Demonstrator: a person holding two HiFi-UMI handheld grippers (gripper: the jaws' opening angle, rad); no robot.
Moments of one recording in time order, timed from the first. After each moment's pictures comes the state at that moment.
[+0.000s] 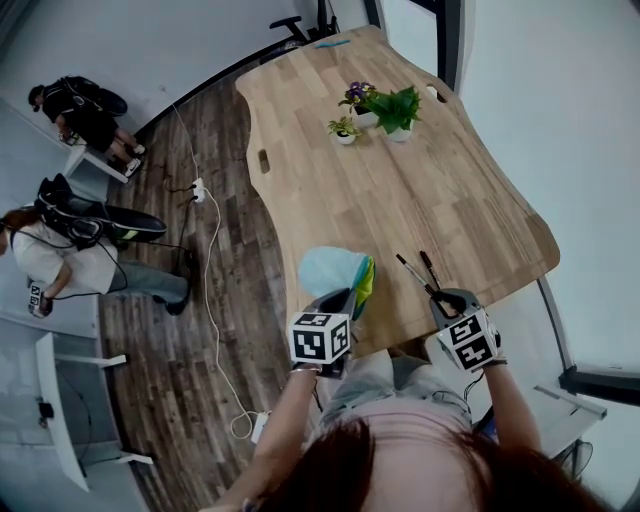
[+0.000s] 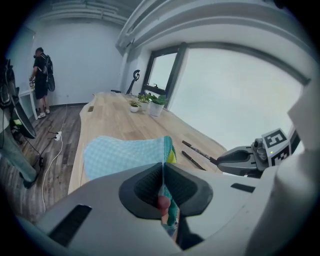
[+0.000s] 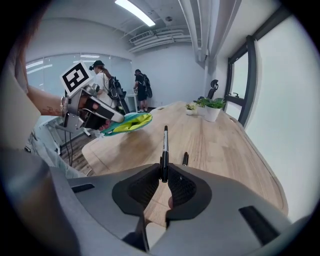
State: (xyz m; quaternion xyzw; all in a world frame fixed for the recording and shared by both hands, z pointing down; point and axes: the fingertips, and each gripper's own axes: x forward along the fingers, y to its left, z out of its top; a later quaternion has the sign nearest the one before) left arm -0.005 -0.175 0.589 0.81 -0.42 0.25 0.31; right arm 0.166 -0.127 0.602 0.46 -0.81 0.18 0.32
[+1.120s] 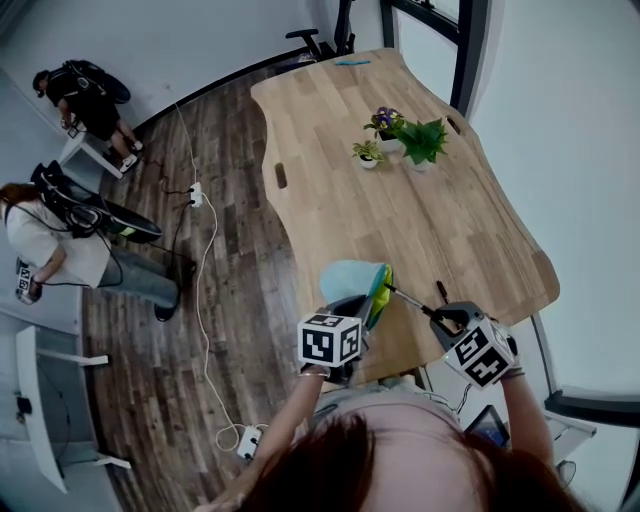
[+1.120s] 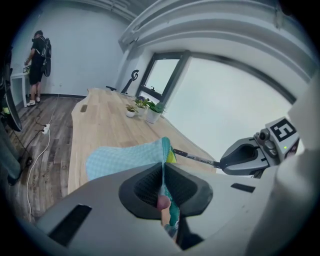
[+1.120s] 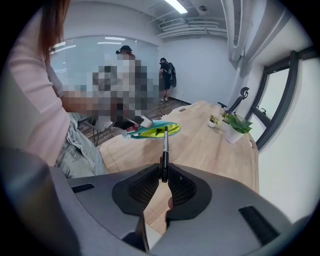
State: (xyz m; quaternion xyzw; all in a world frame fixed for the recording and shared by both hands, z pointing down) left arm -0.017 -0.214 0.556 0.84 -0.37 0.21 0.35; right arm 0.102 -0.149 0.525 0.34 -0.83 0.12 0.42
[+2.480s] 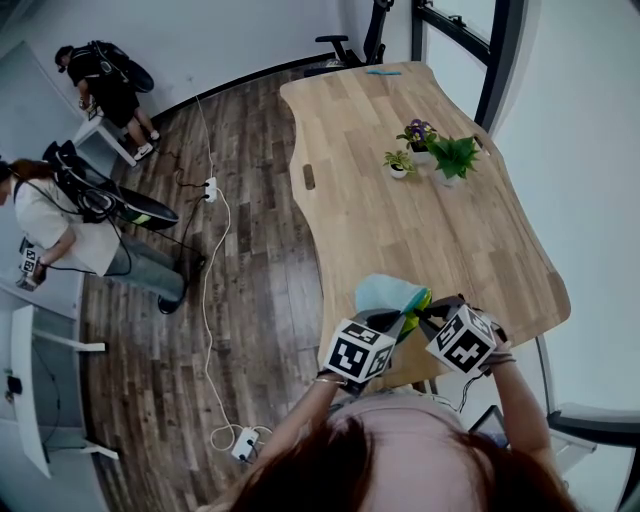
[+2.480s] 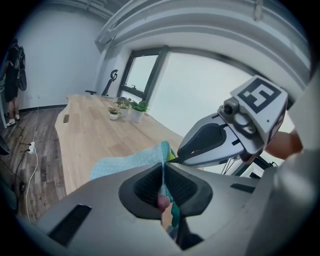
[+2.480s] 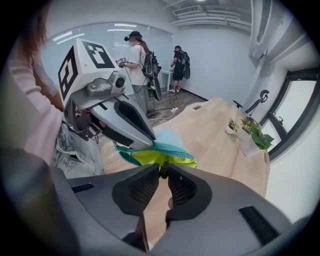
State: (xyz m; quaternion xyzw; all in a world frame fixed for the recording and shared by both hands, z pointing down) left arm -0.009 -0.194 0.543 0.88 -0.29 0.24 0.29; right arm 0.025 -0.187 0.542 0.27 -0.82 0.11 0.49
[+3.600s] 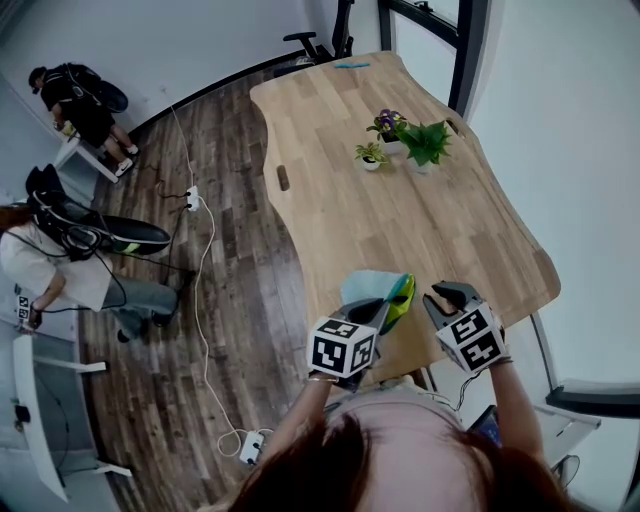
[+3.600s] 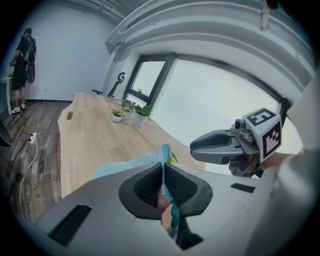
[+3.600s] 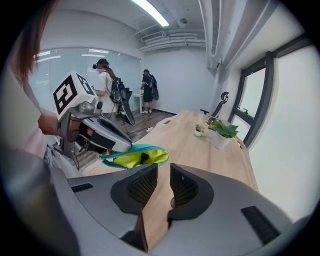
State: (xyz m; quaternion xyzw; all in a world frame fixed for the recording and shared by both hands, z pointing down) left arm -0.004 -0.202 0.530 0.87 -0.31 0.20 0.32; right arm 0.079 -0.201 0.508 0.44 -0.82 0.13 0.34
